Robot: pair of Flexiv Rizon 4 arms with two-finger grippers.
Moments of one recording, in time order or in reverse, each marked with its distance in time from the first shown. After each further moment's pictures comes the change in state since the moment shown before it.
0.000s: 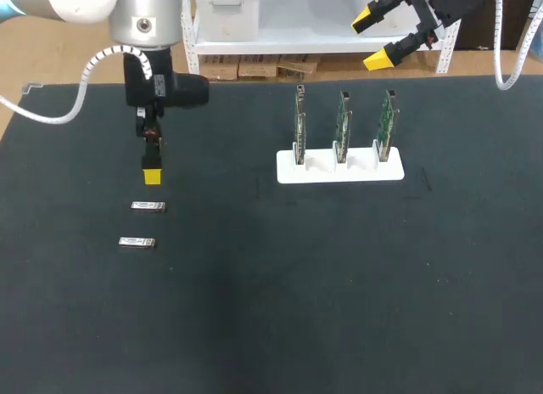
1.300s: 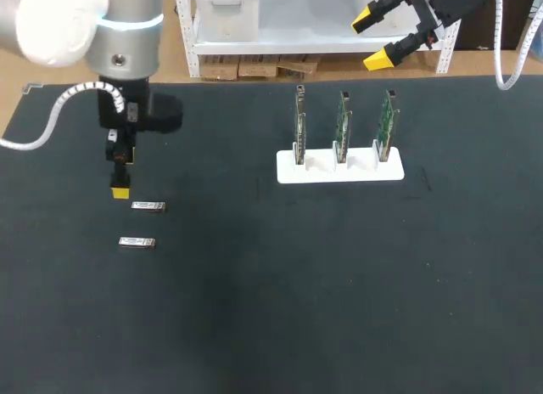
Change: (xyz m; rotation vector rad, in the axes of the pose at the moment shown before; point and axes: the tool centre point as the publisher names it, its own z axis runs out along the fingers) left arm 0.049 0.025 0.034 -0.160 0.060 0.039; right arm 0.000 0.000 0.000 0.000 0.000 0.000
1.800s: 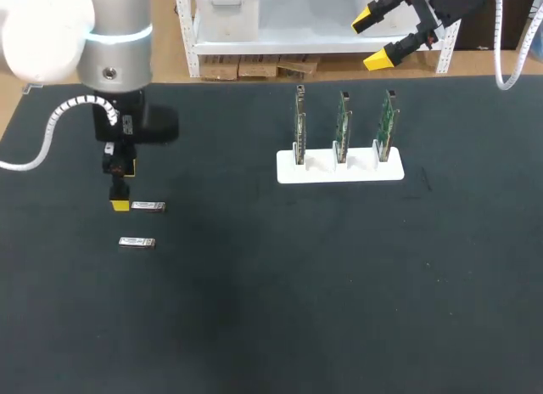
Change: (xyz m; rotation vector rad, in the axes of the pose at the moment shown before) left arm -0.004 -0.010 0.019 0.027 -0.036 0.023; right arm 0.000 0.000 0.000 0.000 0.000 0.000
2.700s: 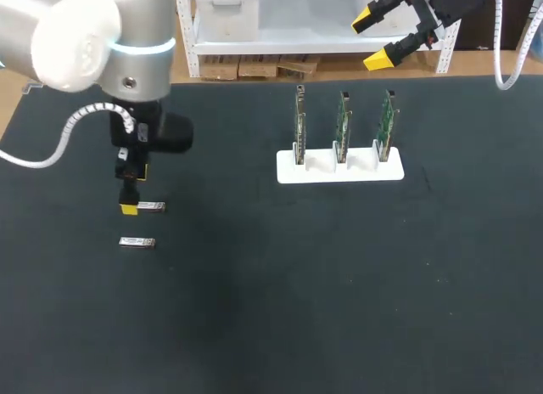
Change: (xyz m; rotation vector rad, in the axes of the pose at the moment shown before) left arm -0.018 0.007 0.009 -0.032 0.074 0.066; right arm 0.000 0.000 0.000 0.000 0.000 0.000
